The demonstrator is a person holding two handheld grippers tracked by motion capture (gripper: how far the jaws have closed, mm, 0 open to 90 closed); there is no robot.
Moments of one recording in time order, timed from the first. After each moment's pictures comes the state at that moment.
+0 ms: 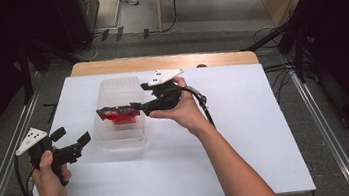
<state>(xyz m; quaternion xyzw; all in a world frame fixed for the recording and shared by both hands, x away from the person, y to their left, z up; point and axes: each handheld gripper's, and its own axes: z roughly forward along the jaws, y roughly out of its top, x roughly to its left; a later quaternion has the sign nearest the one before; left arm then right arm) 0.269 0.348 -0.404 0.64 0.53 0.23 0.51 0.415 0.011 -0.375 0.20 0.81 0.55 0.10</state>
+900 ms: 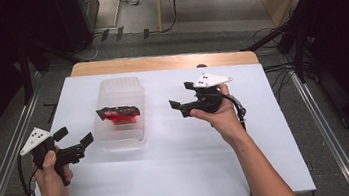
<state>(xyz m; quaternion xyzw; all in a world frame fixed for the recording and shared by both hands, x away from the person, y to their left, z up) 0.269 0.341 -0.404 0.65 0.52 0.23 0.51 0.393 -0.091 -0.389 0.30 0.77 0.55 0.15</state>
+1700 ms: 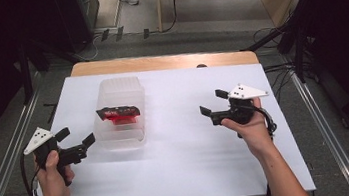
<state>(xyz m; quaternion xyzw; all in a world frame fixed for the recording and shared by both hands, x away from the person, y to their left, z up) 0.270 0.340 -0.408 0.65 0.52 0.23 0.50 0.360 -0.169 -0.409 0.35 0.74 0.55 0.18</state>
